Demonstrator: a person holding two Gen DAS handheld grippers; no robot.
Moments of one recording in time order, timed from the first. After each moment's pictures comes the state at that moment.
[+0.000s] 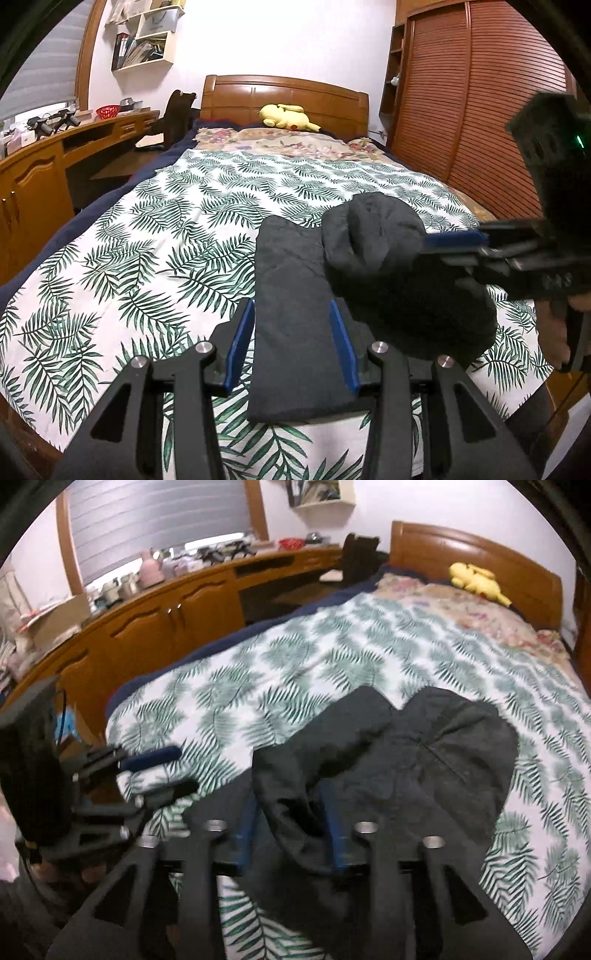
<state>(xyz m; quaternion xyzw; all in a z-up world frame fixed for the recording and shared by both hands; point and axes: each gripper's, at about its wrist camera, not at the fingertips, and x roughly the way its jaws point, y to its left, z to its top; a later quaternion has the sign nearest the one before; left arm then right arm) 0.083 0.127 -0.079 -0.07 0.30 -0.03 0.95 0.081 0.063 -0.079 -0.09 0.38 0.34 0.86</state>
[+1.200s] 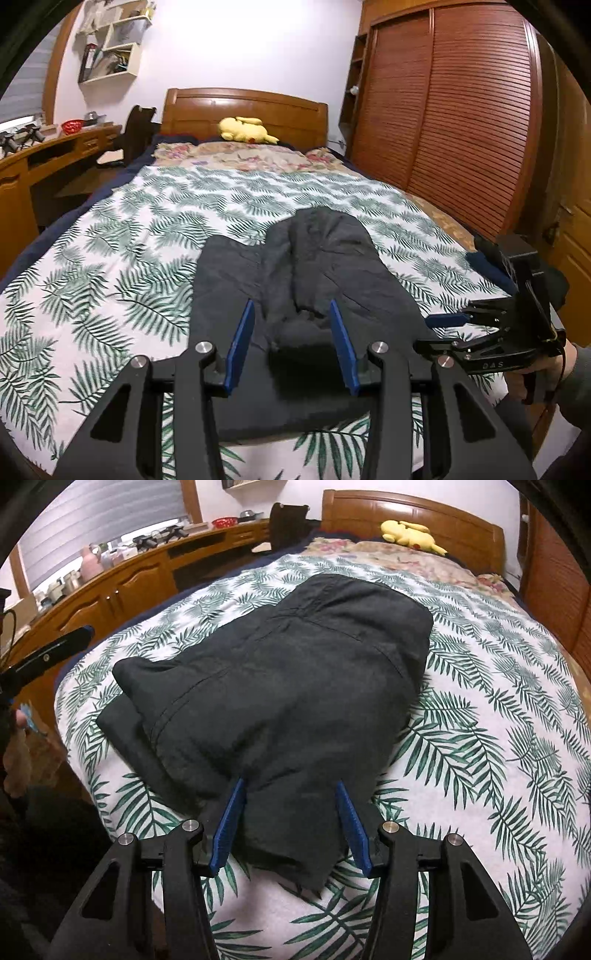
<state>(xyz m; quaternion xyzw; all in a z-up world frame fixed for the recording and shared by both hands) 0.091 0.084 -0.066 -0.07 0.27 -0.11 0.95 0.055 -0.055 -0.147 -0.08 0.42 0.24 0.87</state>
